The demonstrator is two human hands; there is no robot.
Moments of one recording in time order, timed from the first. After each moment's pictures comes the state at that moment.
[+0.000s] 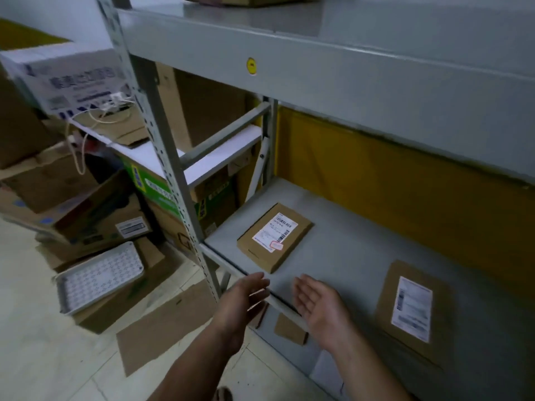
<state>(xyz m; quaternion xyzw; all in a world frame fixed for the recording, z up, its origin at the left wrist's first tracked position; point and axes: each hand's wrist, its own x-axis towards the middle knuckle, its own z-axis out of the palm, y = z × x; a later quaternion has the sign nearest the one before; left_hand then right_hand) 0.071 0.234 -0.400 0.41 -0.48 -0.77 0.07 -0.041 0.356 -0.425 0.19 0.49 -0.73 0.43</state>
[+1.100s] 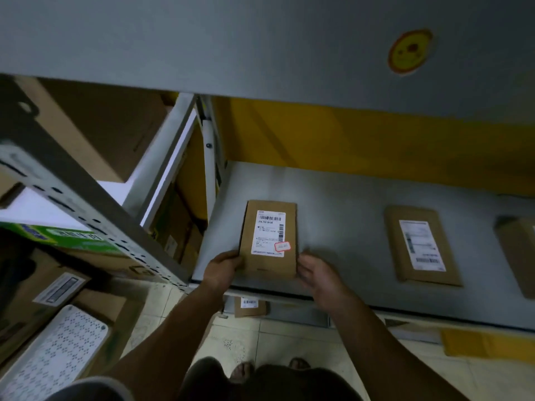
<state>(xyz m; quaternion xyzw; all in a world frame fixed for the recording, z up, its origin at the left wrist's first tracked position) -0.044 0.038 -0.465 0.36 -0.69 -0.61 -0.14 -0.070 0.231 -0.458 0.26 0.61 -0.69 0.30</state>
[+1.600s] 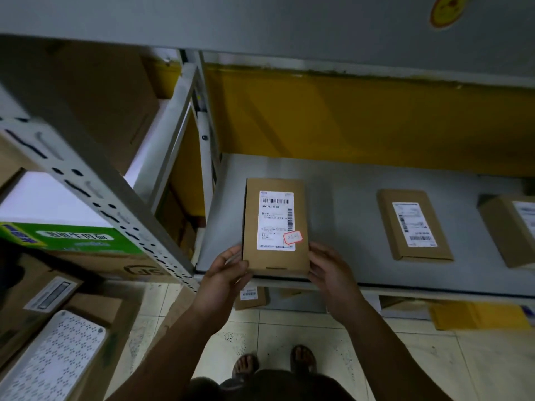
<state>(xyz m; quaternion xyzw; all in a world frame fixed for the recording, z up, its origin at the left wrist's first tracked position) 0.022 0.026 -0.440 0.24 -0.50 -0.82 -0.13 -0.014 0.232 -0.432 0.20 0.62 -0.74 0.18</state>
